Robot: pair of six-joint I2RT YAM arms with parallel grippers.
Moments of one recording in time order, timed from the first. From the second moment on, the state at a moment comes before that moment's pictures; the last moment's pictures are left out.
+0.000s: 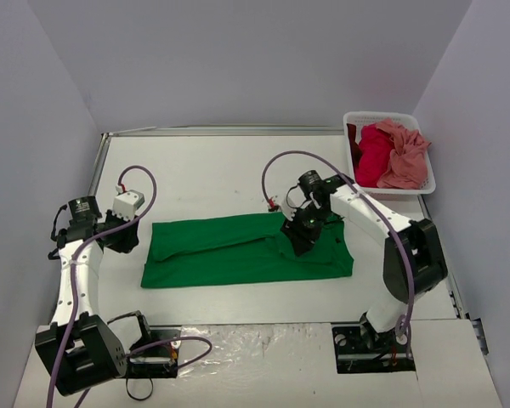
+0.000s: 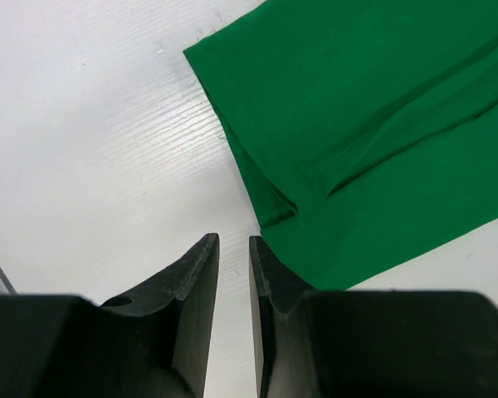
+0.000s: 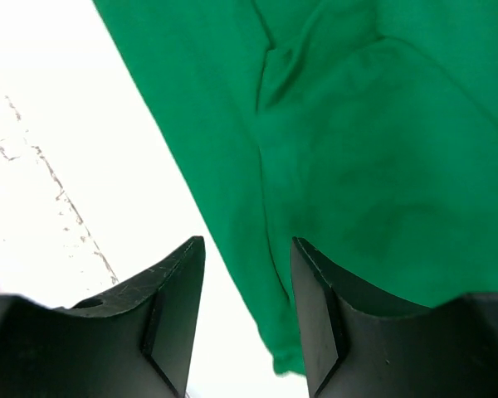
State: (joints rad) left arm 0.34 1.07 0.84 -0.78 0.46 0.61; right arm 0.48 1.69 1.19 -0.96 -0.48 -0.64
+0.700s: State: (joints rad) left arm 0.34 1.07 0.85 -0.79 0.47 0.62; right arm 0.26 1.77 1.21 -1.00 -0.43 -0.68
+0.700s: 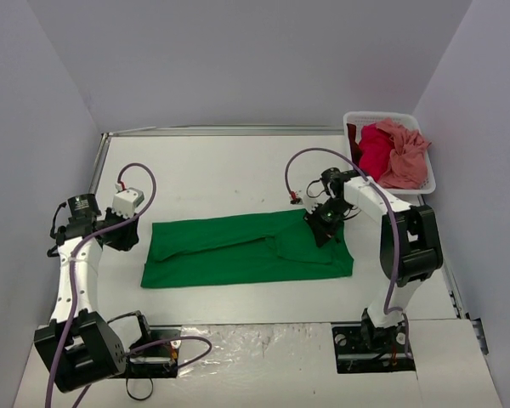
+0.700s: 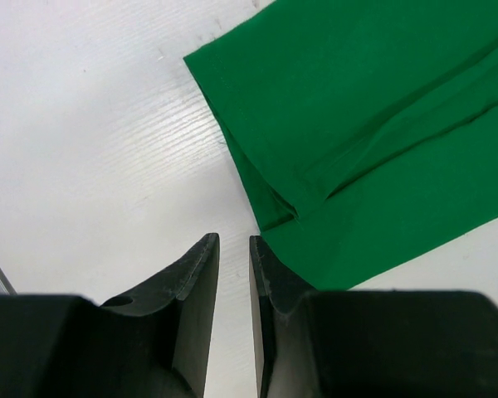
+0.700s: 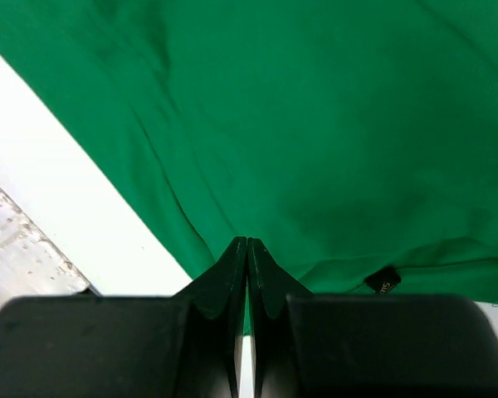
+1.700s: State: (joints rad) left arm 0.34 1.22 1.04 -0.82 0.47 0.61; right arm 0.32 2.69 2.56 -1.28 -0.48 -0.49
